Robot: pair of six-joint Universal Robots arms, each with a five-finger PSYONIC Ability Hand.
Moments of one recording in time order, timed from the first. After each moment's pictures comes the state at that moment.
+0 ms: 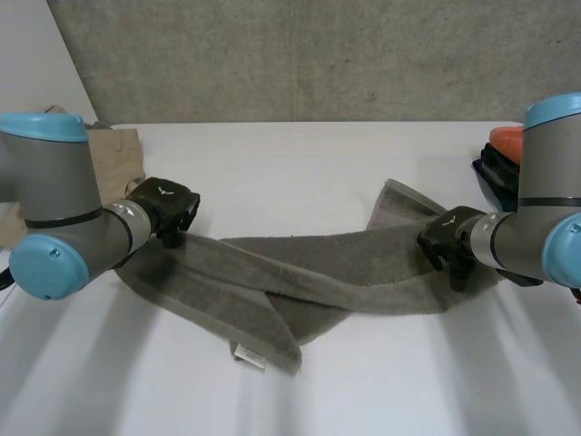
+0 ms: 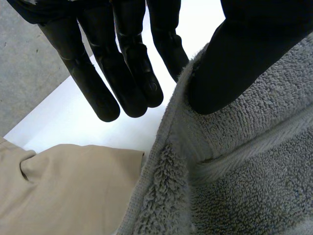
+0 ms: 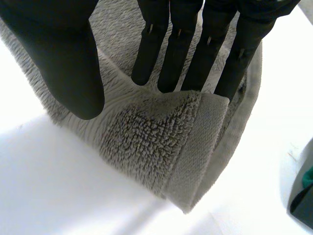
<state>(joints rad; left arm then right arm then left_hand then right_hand) 4.41 -2.21 -1.18 2.91 -1.43 3.66 1.85 -0.88 1.06 0.57 1.46 2.37 1.16 1.20 1.19 1.20 0.99 0.77 0.76 0.77 0.77 0.58</state>
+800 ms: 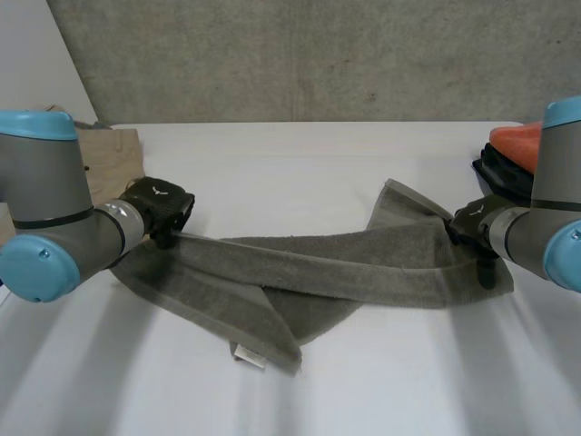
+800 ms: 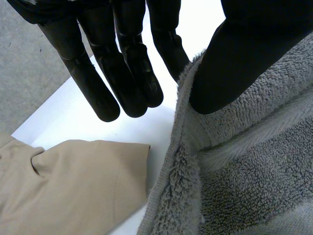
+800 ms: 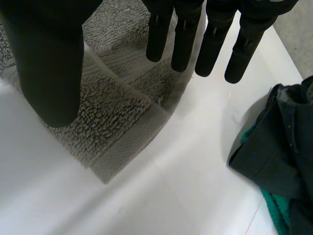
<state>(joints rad) 4.43 -2.17 -1.21 2.91 -1.43 3.69 1.82 -0.92 1.13 0.45 1.58 2.36 1.16 1.20 1.19 1.20 0.99 0.46 0.46 0.47 0.46 0.26</state>
